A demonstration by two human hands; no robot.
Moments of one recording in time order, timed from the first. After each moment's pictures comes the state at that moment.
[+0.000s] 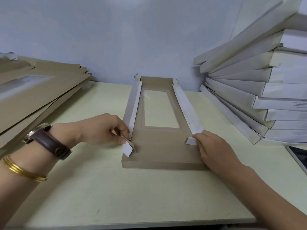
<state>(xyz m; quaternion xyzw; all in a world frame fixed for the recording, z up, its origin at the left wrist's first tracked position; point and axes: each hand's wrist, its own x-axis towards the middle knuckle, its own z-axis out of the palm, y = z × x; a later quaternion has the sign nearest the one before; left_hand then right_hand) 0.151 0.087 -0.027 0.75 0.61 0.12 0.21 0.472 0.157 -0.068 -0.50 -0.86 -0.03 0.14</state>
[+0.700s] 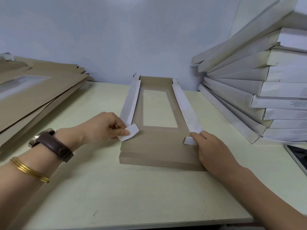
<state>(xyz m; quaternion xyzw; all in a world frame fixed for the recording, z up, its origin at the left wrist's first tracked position) 0.149 0.101 -0.044 0.71 0.65 0.20 0.19 0.473 0.156 -0.075 -0.49 -0.86 -0.06 0.12</state>
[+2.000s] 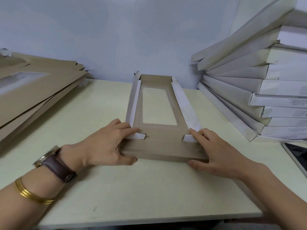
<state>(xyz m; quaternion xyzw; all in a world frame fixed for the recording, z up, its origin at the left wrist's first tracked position) 0.175 0.071 -0.068 0.81 0.57 0.15 0.02 0.500 0.155 -0.063 -0.40 -0.92 0.04 0.06</state>
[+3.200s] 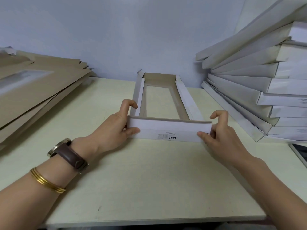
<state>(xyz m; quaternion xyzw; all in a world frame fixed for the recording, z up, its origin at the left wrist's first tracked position) 0.175 0.098 -0.068 0.70 0.61 0.35 0.12 0.490 0.189 -0.079 -0.47 -0.81 0.12 0.32</state>
